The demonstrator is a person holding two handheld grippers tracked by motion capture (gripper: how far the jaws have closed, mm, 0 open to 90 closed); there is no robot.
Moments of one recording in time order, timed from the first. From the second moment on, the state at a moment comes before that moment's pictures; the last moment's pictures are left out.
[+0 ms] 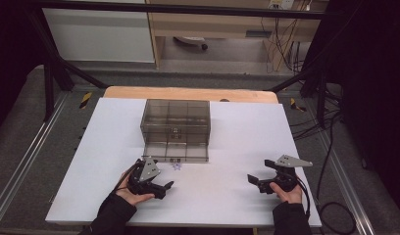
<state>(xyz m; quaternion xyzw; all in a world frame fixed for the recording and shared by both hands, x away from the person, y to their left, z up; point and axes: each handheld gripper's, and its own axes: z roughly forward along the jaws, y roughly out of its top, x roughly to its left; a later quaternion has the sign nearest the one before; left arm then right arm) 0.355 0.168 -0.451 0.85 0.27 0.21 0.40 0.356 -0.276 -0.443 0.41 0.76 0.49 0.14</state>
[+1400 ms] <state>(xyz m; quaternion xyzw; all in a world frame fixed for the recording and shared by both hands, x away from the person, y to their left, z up) 0.376 0.146 -0.458 0.84 0.34 0.14 0.41 0.356 -0.277 -0.443 0.41 0.76 0.49 0.14</state>
